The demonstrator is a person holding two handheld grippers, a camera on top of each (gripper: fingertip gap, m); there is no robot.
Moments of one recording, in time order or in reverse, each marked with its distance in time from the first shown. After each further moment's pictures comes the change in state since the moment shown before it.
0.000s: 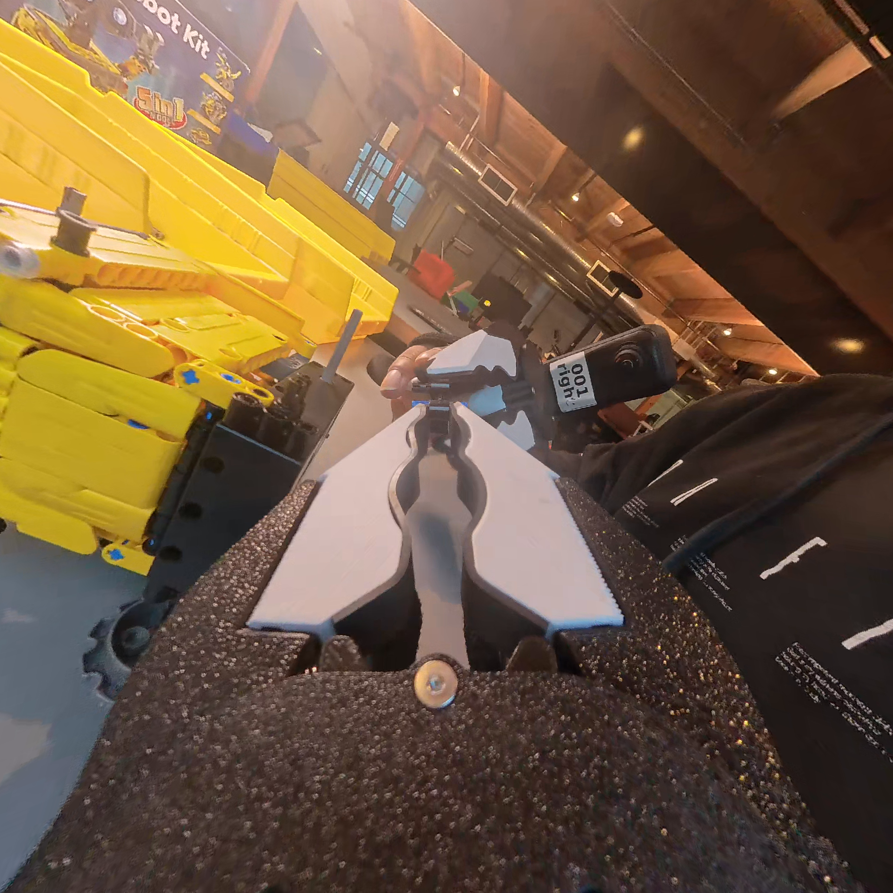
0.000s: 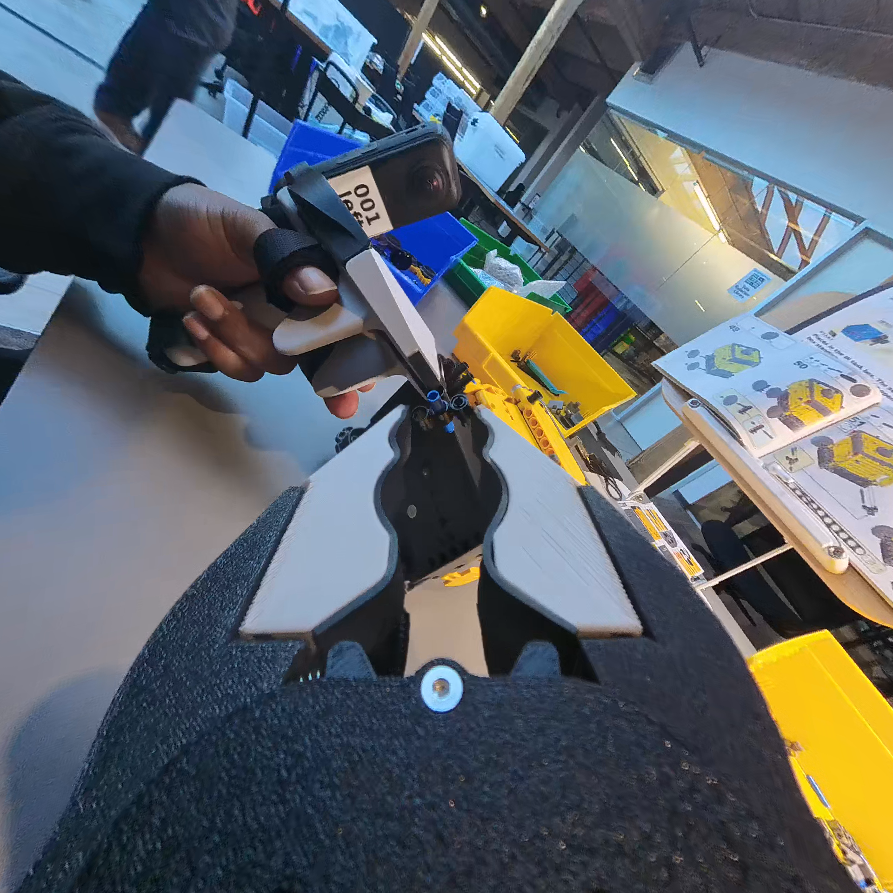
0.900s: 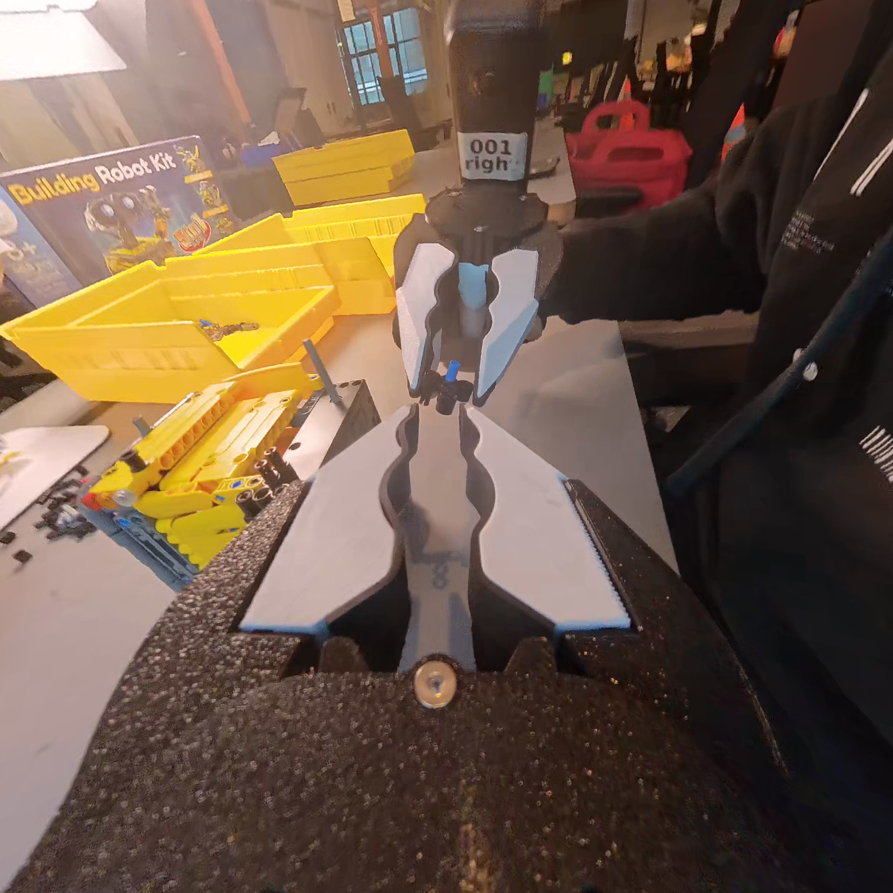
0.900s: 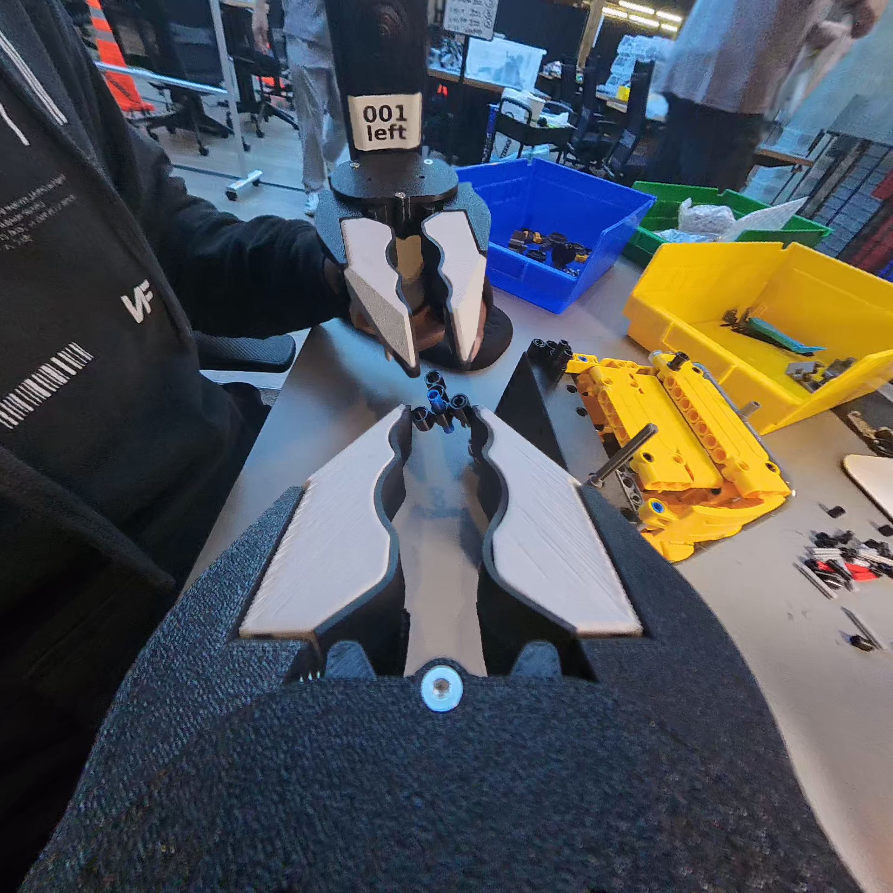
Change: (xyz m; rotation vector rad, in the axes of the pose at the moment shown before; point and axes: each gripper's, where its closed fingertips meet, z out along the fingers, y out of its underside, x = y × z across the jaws) left arm 0.012 0.019 -0.015 -0.297 -0.118 0.806; right arm -0.024 -0.002 -0.011 0.028 -0.423 0.397
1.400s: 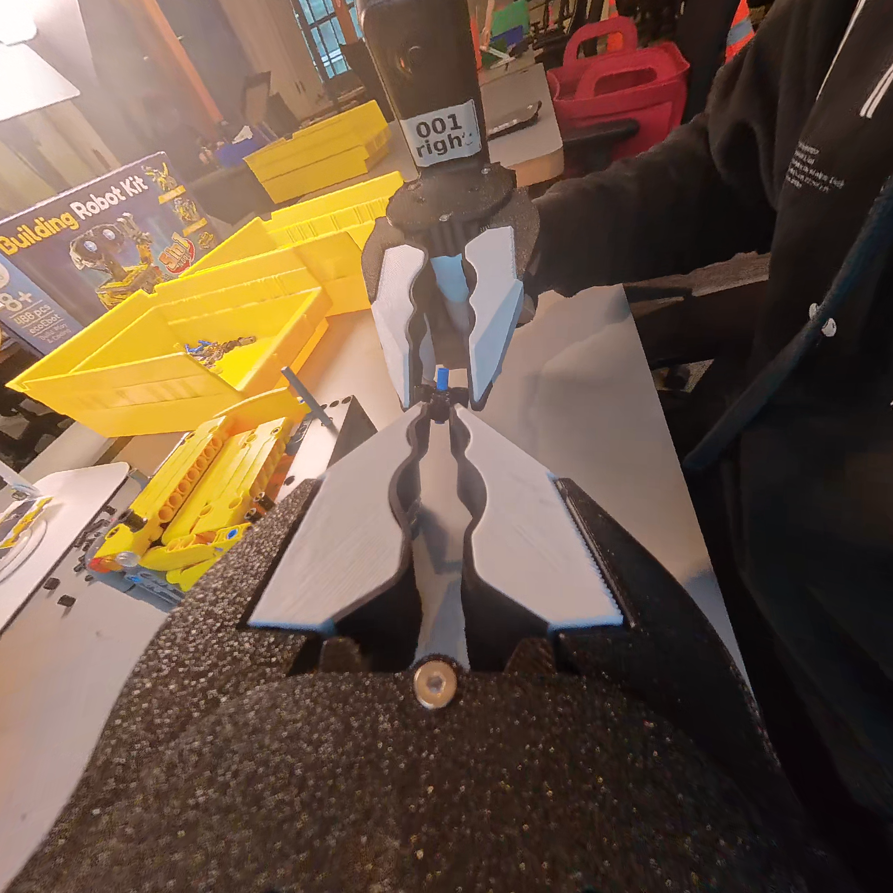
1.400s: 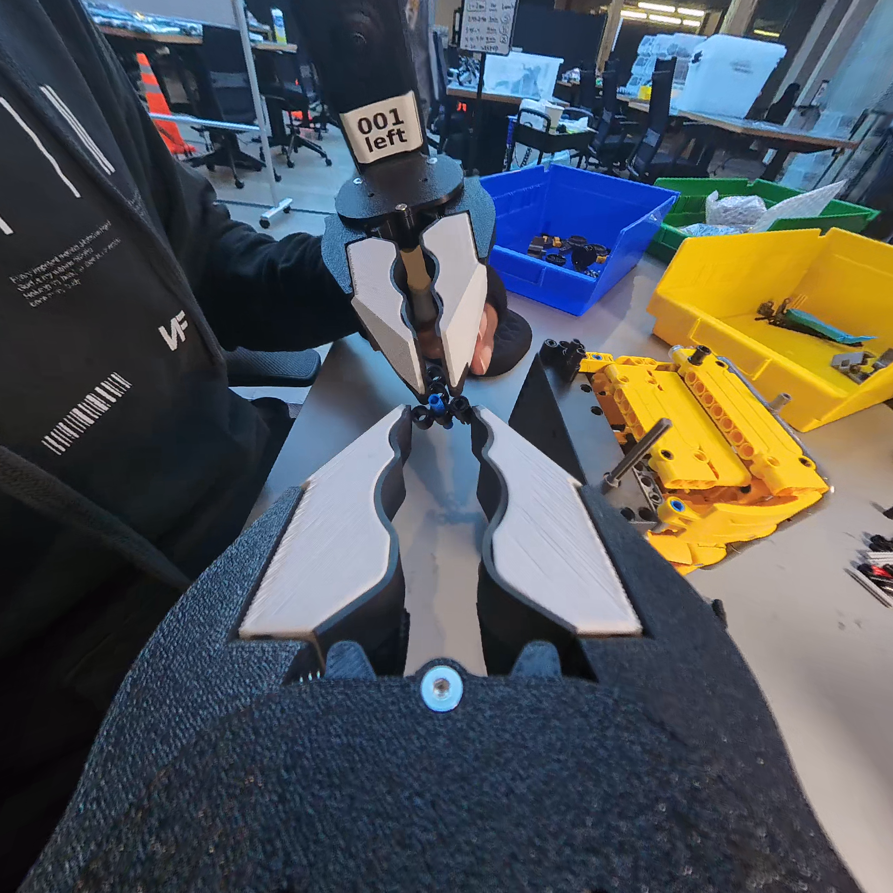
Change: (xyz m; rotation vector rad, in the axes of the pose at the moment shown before) left arm 0.005 0.000 0.013 -0.054 0.027 0.121; right arm -0.003 -0.001 -0.001 0.027 -0.049 0.064
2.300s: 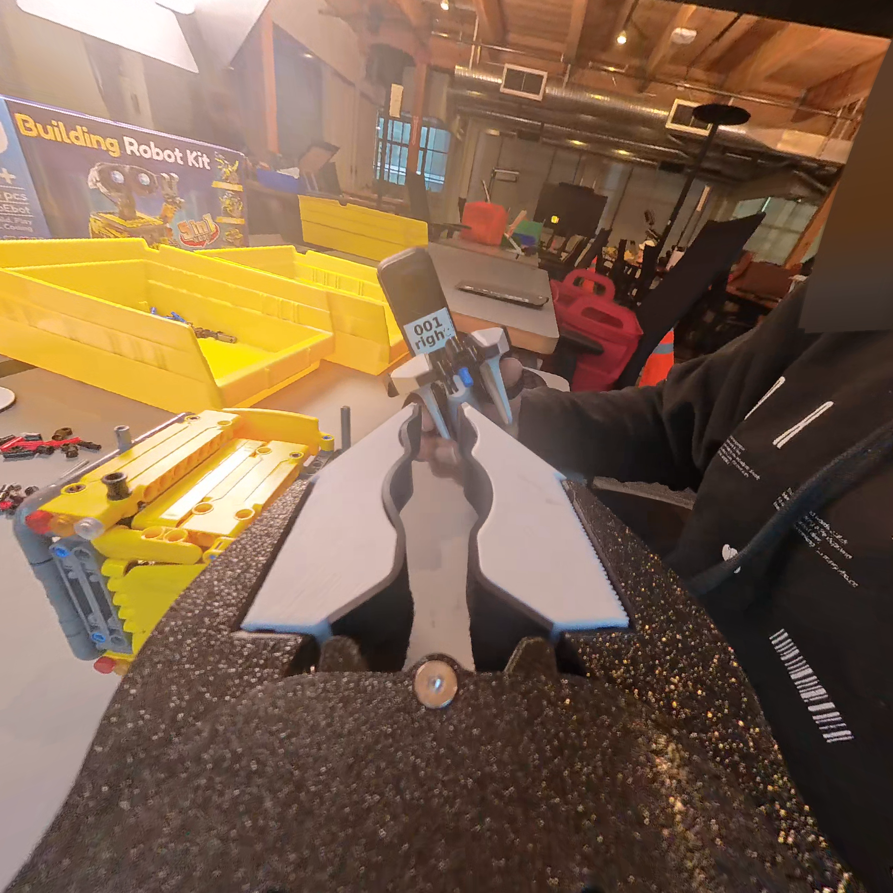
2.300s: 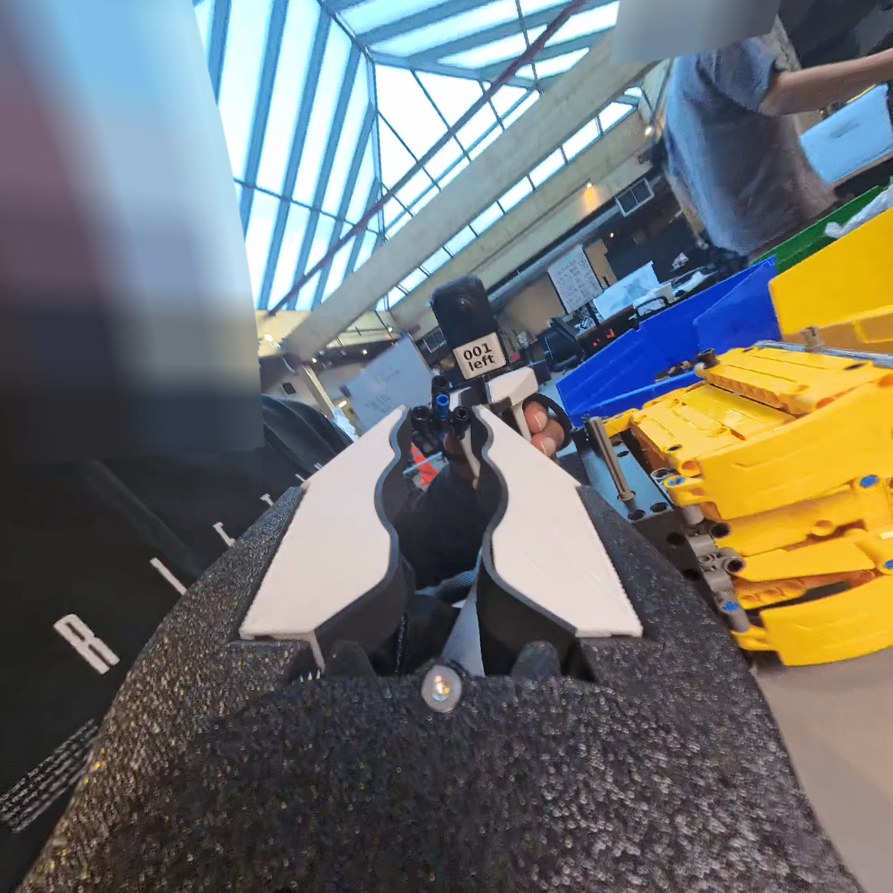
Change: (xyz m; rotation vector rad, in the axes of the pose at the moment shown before) left arm -0.039 -0.034 0.001 0.241 -0.015 -0.491; right arm 0.032 -0.044 -0.043 0.570 -0.304 0.678
